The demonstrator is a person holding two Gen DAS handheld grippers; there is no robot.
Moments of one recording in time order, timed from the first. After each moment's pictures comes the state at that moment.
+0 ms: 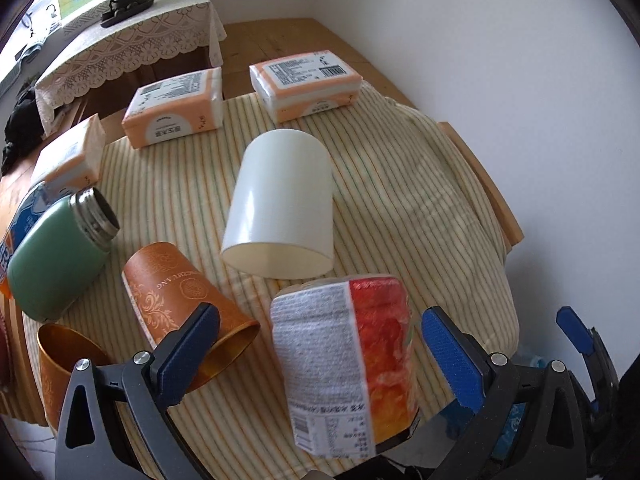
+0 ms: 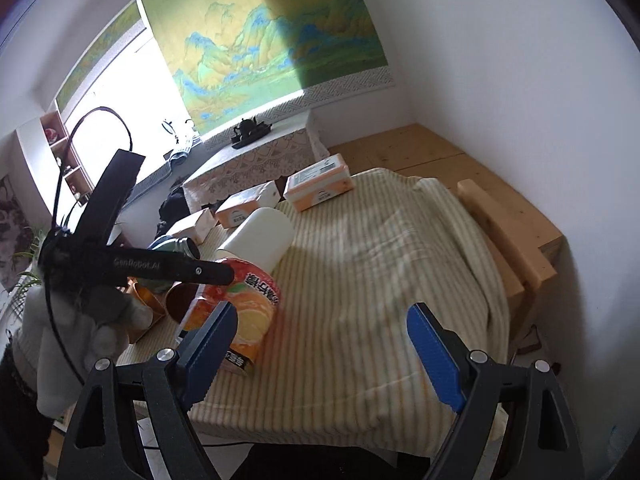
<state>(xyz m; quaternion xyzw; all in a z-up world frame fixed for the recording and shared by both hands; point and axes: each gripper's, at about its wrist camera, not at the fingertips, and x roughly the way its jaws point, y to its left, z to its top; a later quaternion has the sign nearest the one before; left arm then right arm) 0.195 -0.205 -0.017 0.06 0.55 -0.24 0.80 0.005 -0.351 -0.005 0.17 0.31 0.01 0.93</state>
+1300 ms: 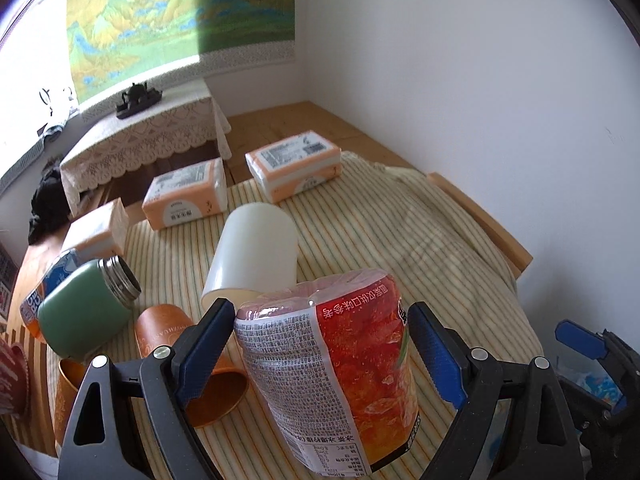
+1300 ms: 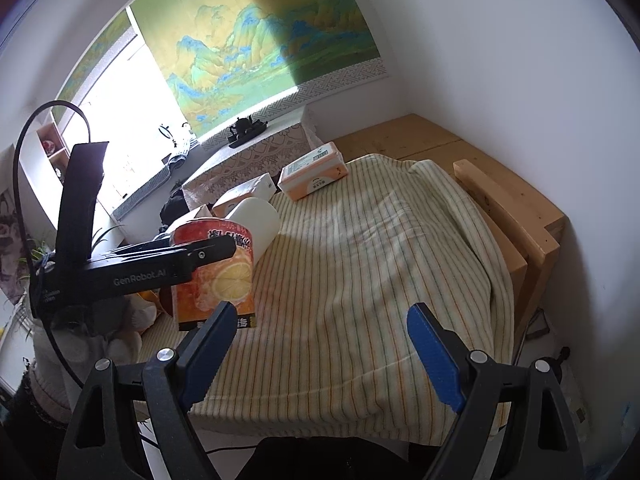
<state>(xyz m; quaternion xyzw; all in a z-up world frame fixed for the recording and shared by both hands) 0.141 -0.210 0.001 0.10 0.37 -0.24 0.89 -0.002 -0.349 -0.022 0.19 0.32 0.01 0.93</state>
